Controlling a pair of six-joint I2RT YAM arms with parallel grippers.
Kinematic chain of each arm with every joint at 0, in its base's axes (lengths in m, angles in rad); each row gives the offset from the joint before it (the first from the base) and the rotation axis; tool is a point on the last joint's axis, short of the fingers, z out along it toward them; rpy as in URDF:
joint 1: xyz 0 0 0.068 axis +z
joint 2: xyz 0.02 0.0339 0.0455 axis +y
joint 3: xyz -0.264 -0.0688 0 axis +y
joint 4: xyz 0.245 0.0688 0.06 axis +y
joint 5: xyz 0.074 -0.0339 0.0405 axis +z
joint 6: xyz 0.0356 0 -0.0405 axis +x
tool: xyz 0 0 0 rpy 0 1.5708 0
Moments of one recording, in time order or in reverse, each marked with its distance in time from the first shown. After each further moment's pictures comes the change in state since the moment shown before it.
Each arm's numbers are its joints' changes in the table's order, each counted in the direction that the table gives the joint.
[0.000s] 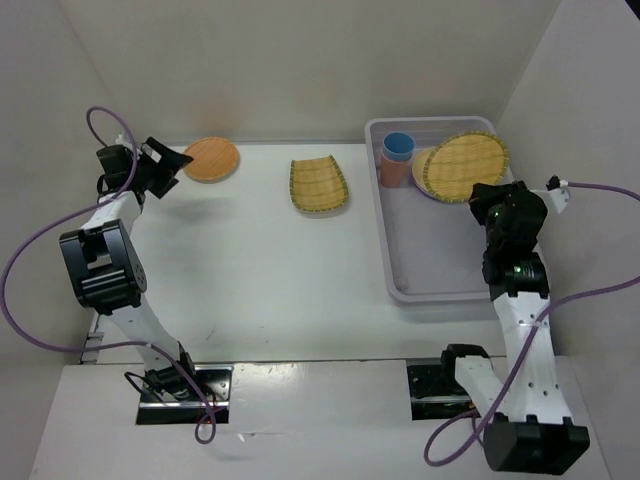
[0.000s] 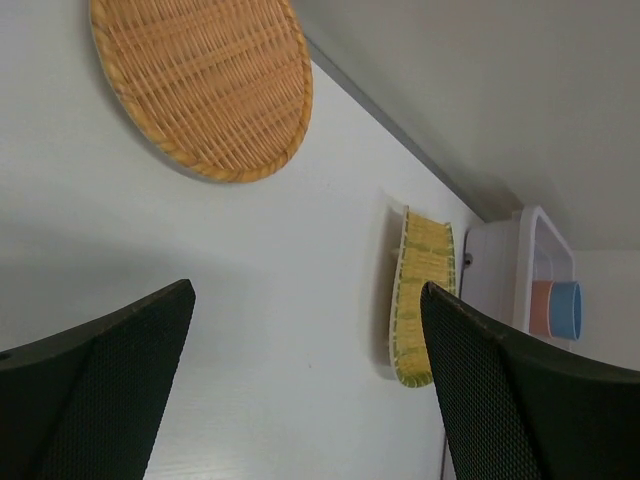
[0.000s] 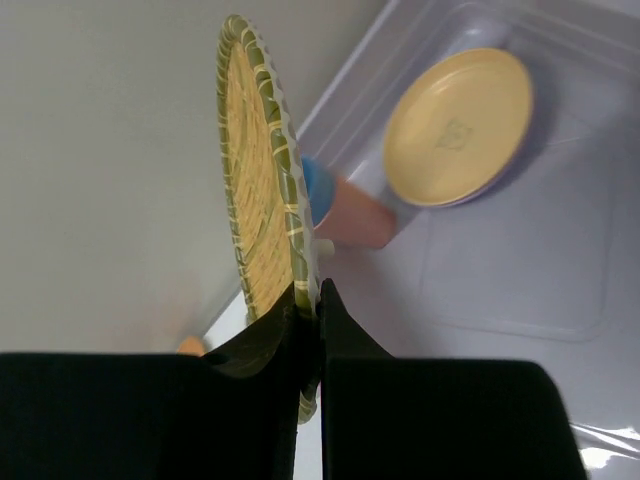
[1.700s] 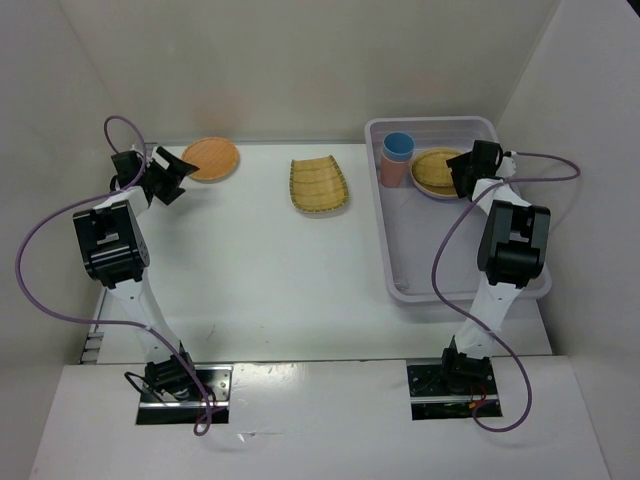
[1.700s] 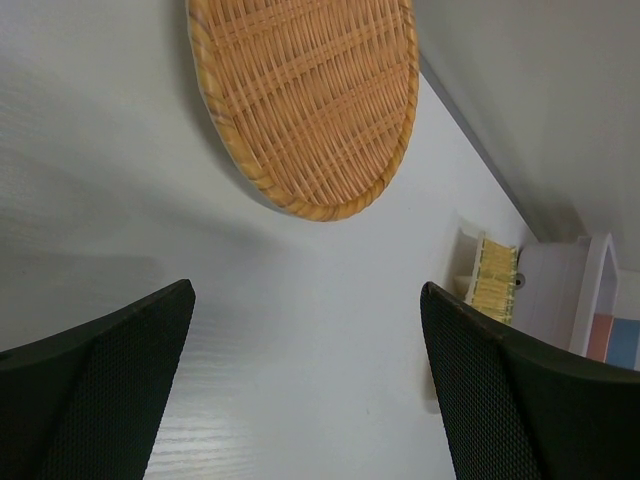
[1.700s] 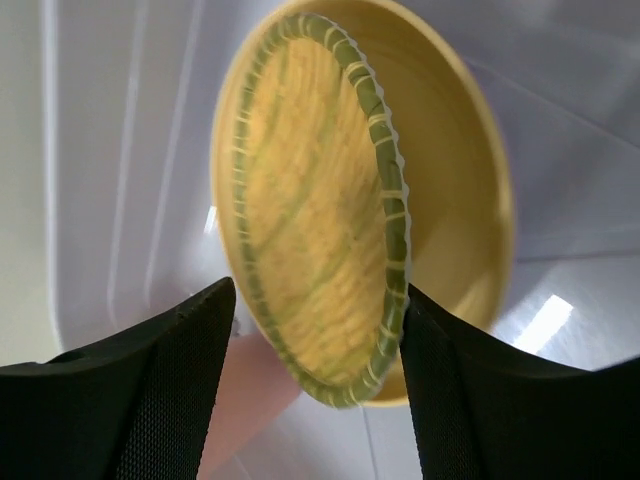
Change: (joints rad) left arm -0.001 0.293 -0.175 0.001 0.010 0.007; right arm -0.140 1.198 -0.489 -0.282 0.108 0.166
